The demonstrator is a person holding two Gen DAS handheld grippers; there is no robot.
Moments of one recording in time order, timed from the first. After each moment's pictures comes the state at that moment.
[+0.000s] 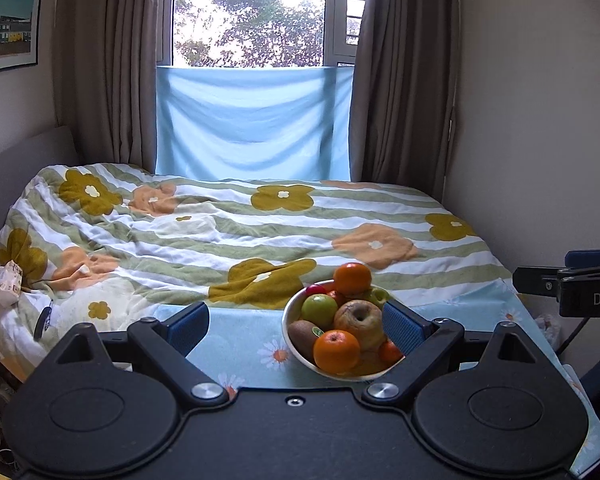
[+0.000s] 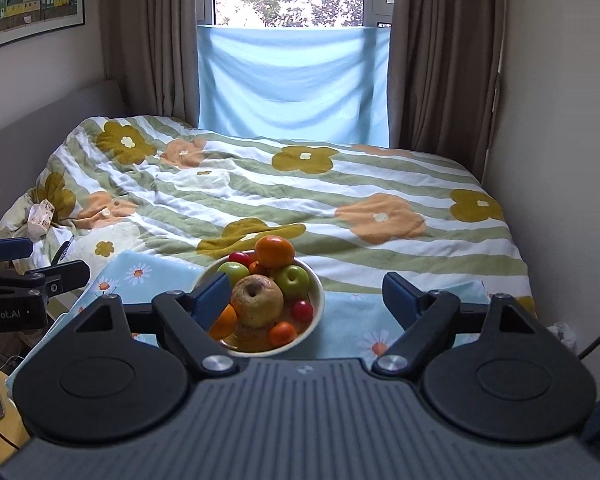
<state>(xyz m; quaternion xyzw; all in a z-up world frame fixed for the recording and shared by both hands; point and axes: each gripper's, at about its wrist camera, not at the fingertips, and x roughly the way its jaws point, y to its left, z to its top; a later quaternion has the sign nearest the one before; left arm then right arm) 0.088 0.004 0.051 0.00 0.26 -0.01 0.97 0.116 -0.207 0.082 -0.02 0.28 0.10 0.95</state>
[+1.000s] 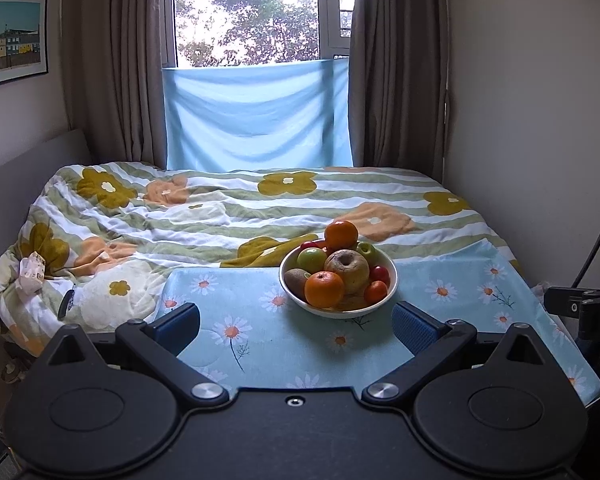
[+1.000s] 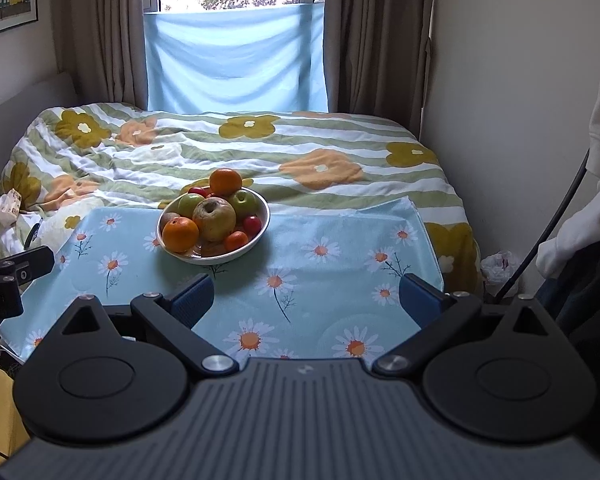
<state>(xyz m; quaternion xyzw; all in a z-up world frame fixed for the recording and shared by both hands) 0.002 -0.023 0.036 0.02 0.26 0.01 0.96 0.006 -0.237 0.052 -0.01 0.31 0.02 0.95</state>
